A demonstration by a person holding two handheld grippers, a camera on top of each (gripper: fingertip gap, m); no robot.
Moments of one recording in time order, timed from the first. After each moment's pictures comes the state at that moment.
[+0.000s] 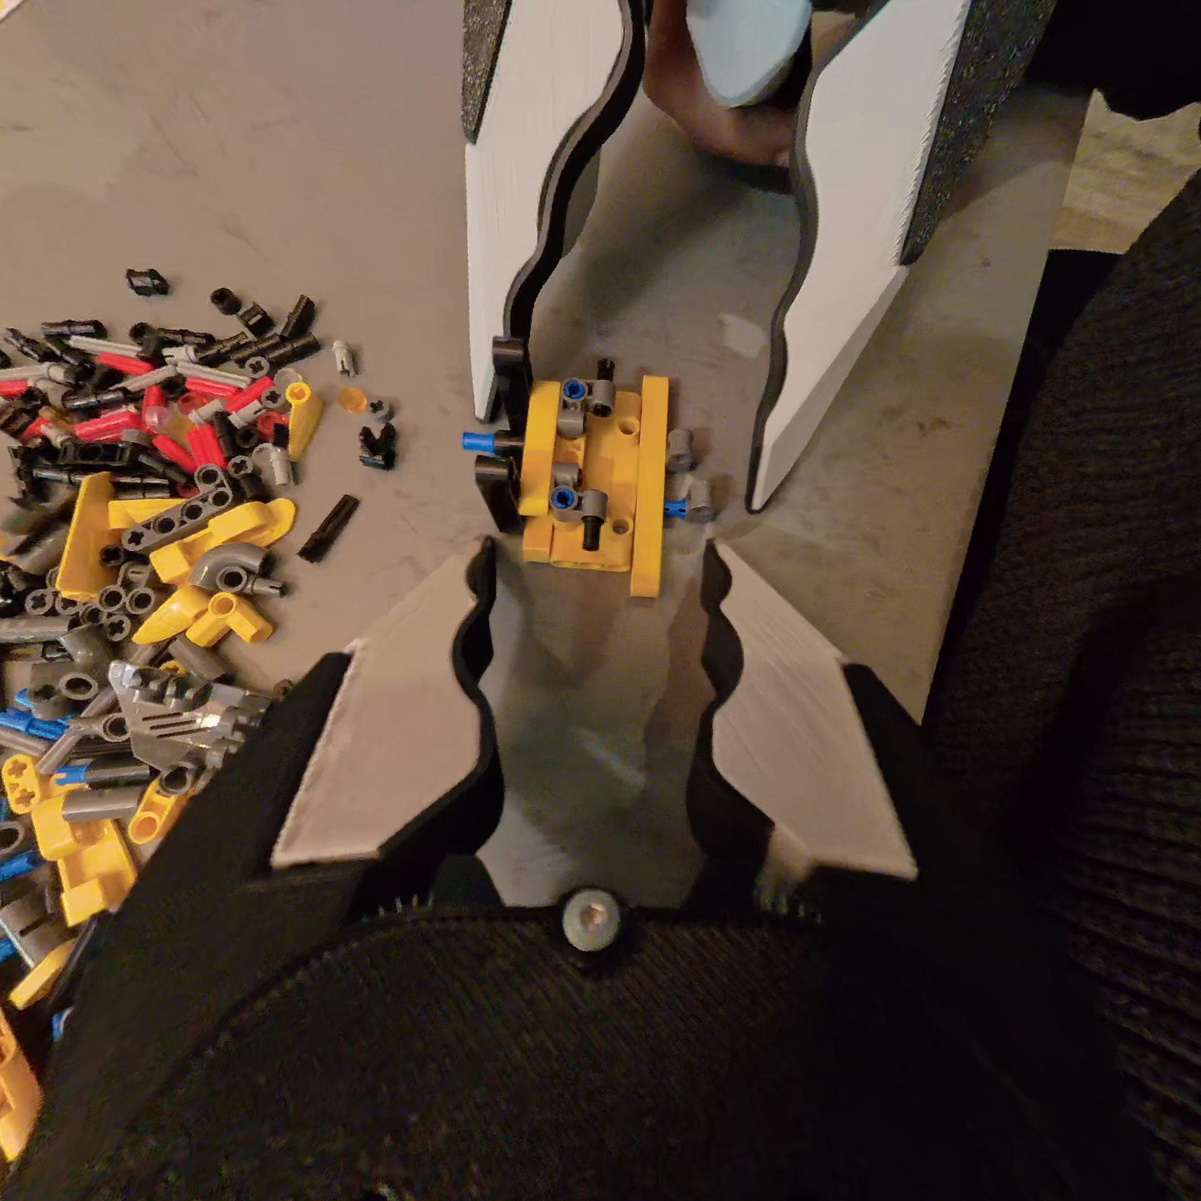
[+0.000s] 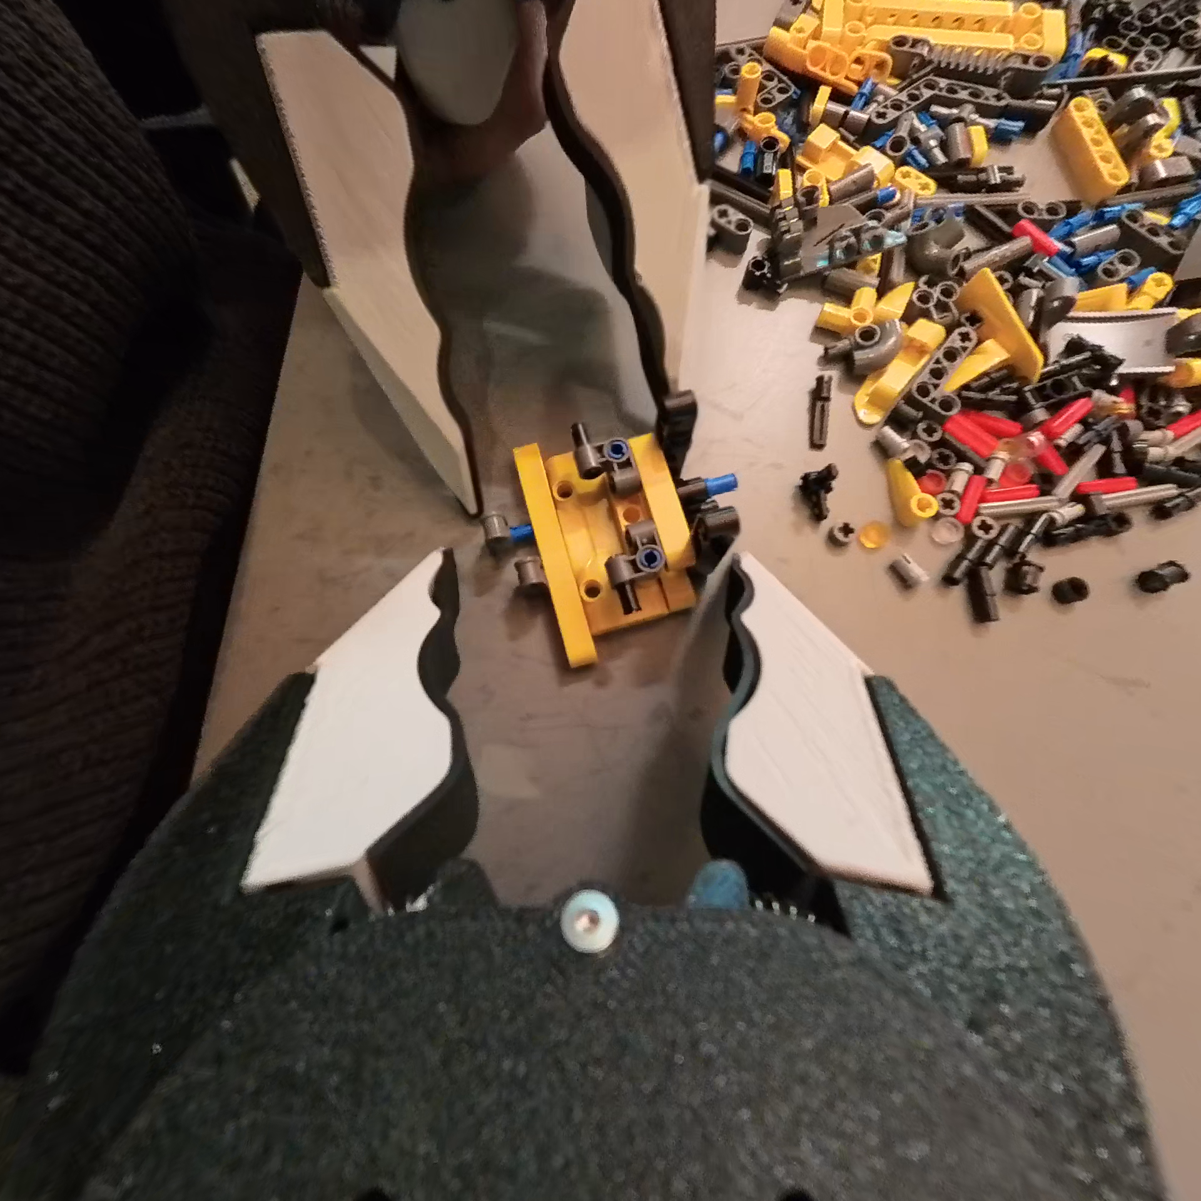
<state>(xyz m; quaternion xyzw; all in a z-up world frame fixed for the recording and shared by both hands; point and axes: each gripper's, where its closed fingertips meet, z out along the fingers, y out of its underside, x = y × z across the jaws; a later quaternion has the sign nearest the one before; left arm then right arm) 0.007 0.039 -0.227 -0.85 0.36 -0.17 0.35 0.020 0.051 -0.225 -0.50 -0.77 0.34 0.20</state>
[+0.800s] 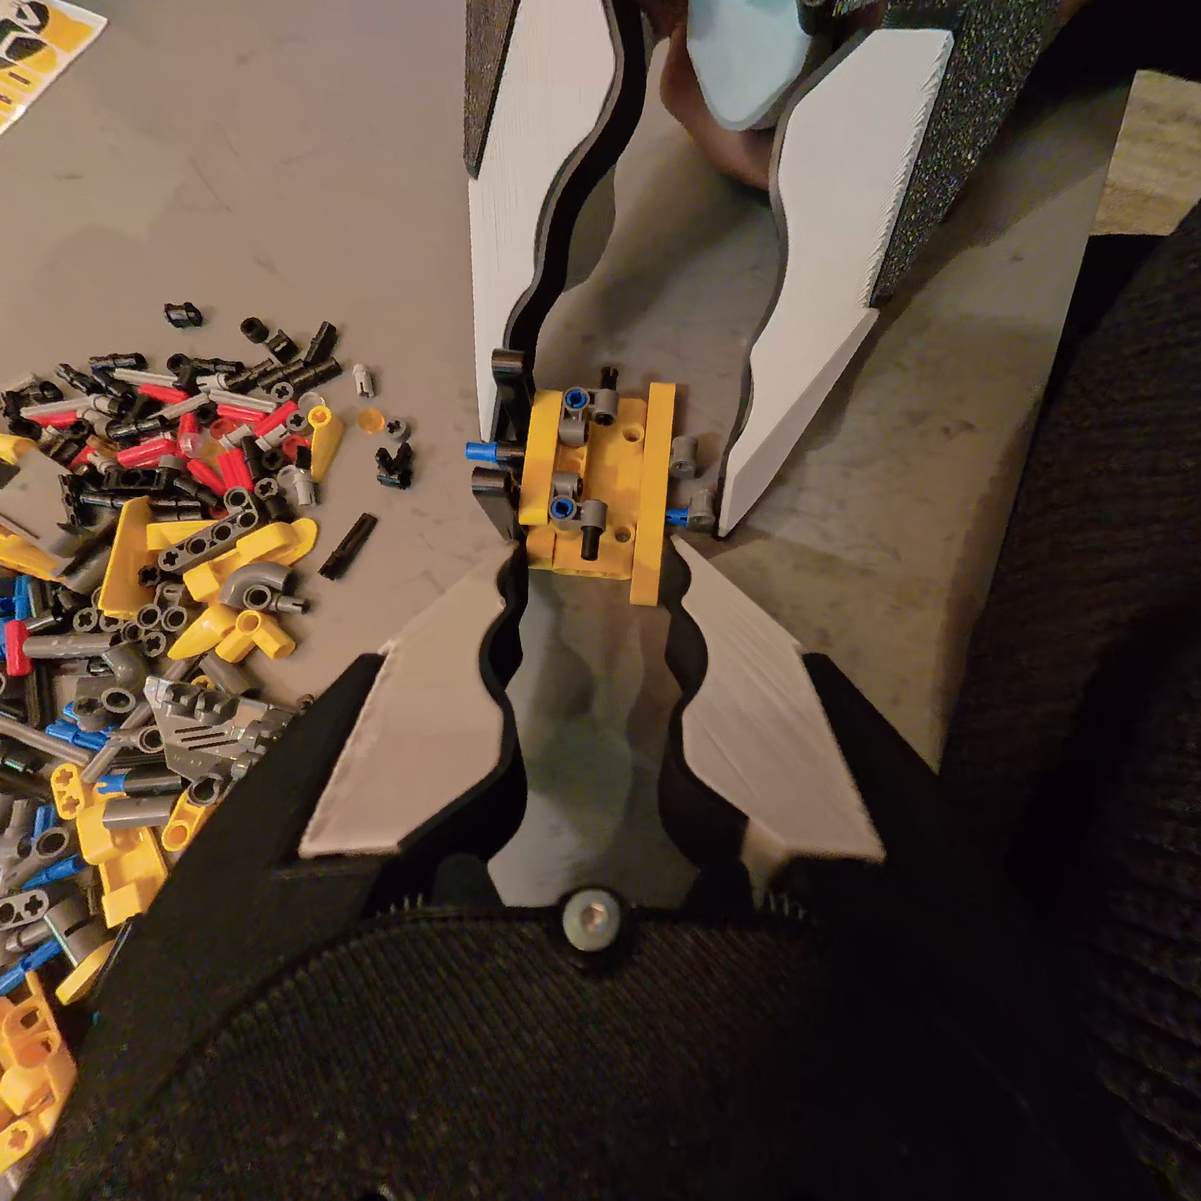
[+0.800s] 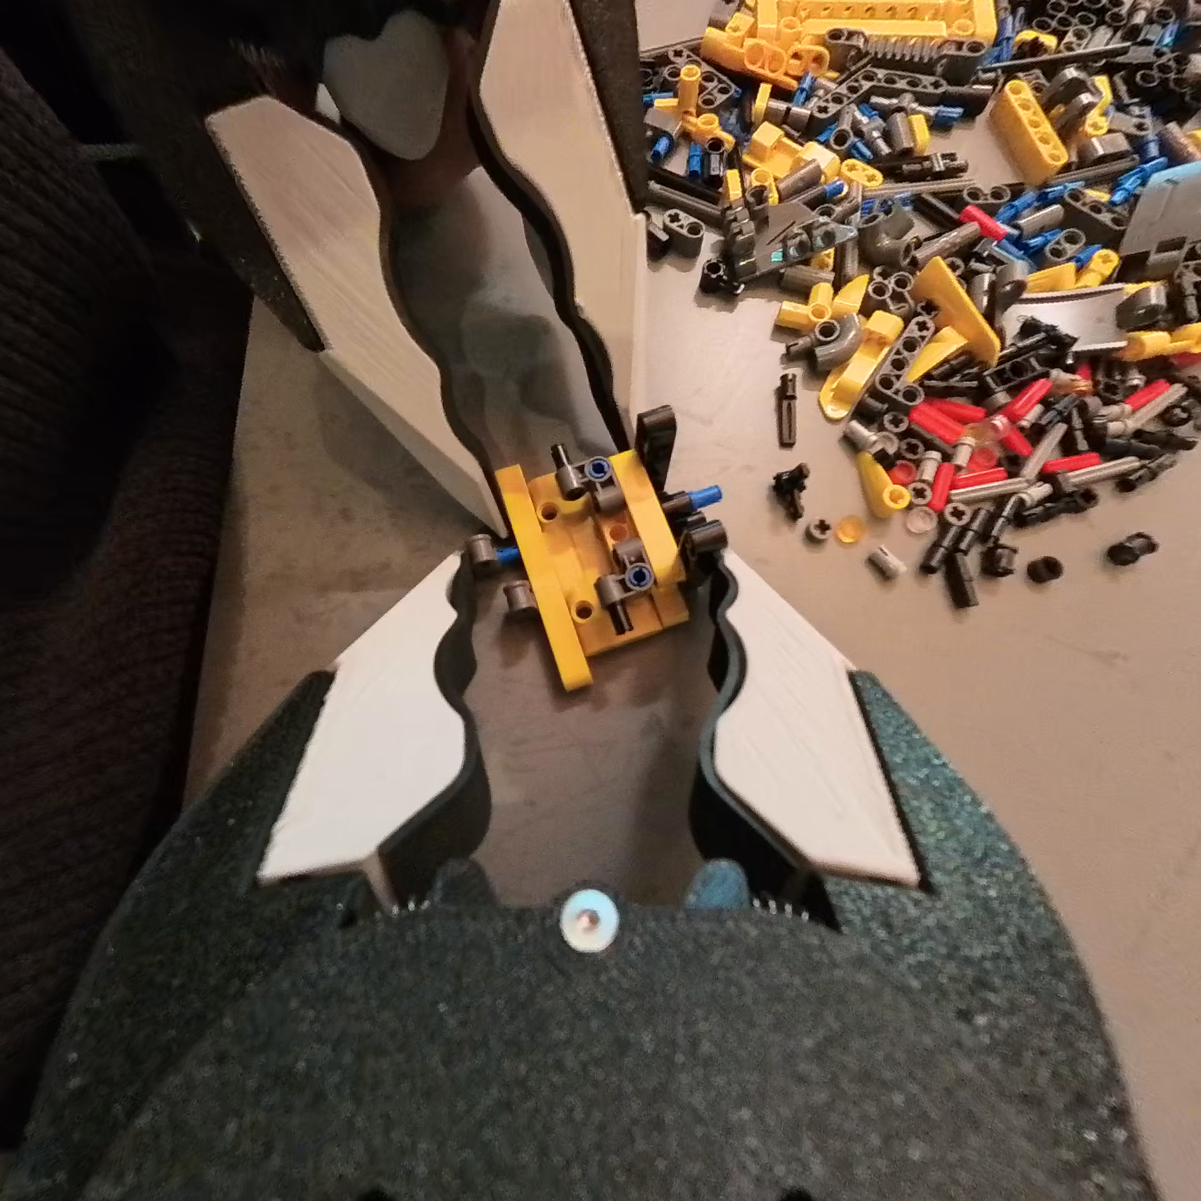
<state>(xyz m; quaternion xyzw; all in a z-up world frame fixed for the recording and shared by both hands) 0.008 0.045 -0.226 -0.85 0.36 -0.14 0.37 0.012 0.056 -0.225 -0.54 -0.75 0.33 0.22</state>
